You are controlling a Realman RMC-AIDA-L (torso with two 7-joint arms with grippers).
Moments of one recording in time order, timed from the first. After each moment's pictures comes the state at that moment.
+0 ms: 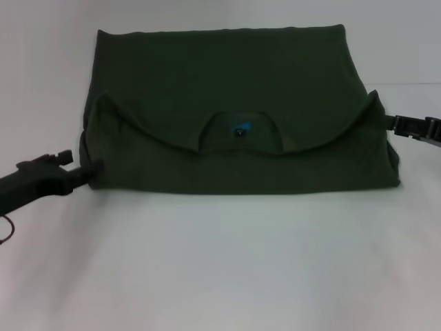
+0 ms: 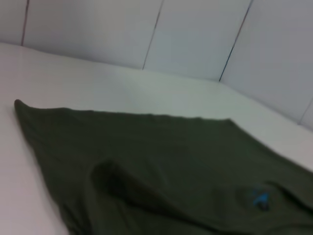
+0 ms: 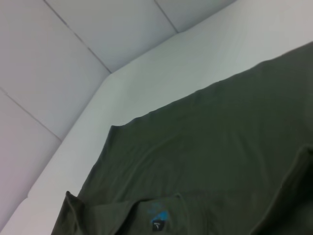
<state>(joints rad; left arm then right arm) -0.43 -2.15 0.49 0.75 1.99 1.19 -1.52 0.58 1.96 -0.54 -0.59 -2.03 -1.25 2.04</state>
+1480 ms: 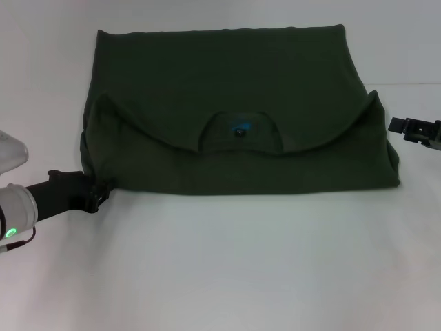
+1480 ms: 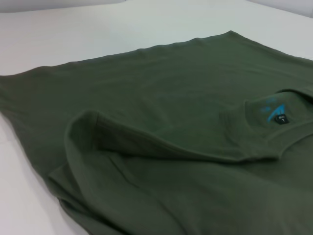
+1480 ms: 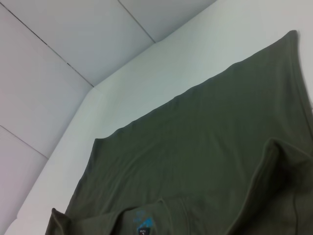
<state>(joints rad) -0.47 -2.17 0.72 0.70 2.07 0.92 -1.43 0.55 1.96 -0.51 -0.58 -2.03 -1.23 2.07</state>
